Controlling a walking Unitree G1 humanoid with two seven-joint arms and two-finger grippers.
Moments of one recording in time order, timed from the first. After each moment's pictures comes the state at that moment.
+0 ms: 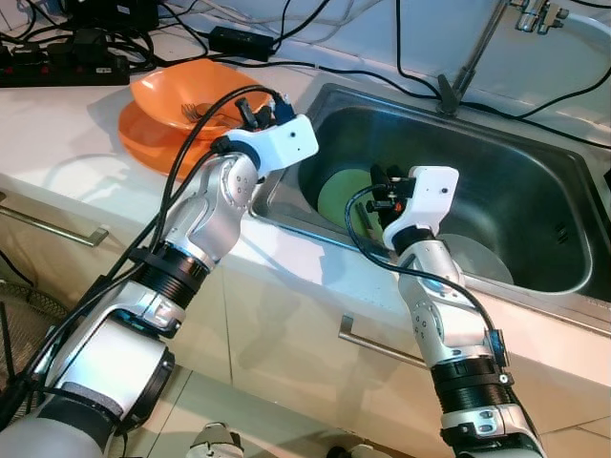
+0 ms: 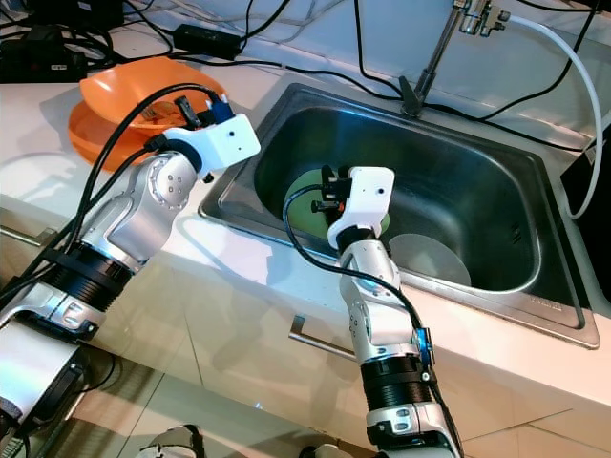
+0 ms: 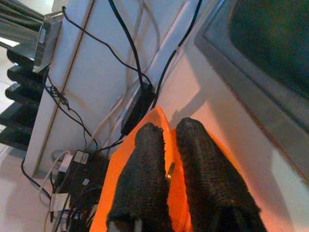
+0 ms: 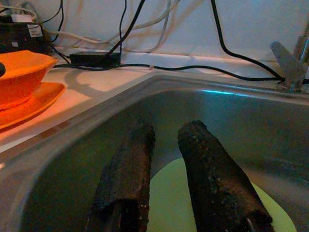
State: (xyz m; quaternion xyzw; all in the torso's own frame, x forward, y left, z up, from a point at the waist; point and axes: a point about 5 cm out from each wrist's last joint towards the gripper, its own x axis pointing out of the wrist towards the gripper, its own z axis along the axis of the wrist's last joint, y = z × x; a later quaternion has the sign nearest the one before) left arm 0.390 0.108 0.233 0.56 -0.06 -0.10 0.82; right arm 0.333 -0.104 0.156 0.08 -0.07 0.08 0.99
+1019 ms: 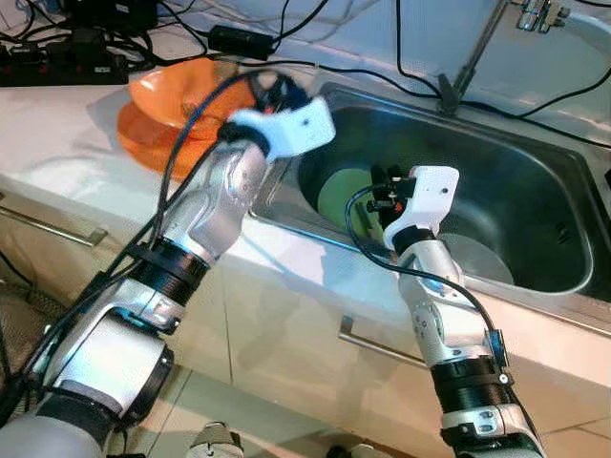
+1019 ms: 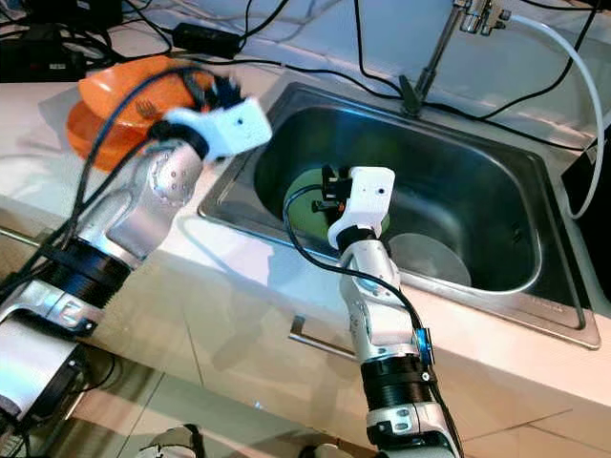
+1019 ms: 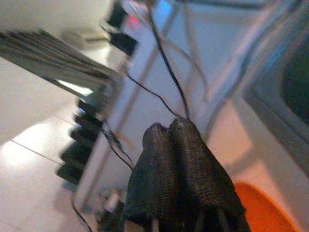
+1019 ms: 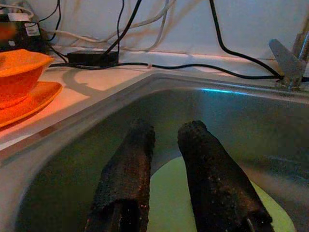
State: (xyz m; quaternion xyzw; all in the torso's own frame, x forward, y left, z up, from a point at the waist) left arm 0.380 0.090 0.266 0.56 -0.21 -0.07 0.80; right arm 0.334 -0.104 0.156 0.08 -0.07 0.08 0.99
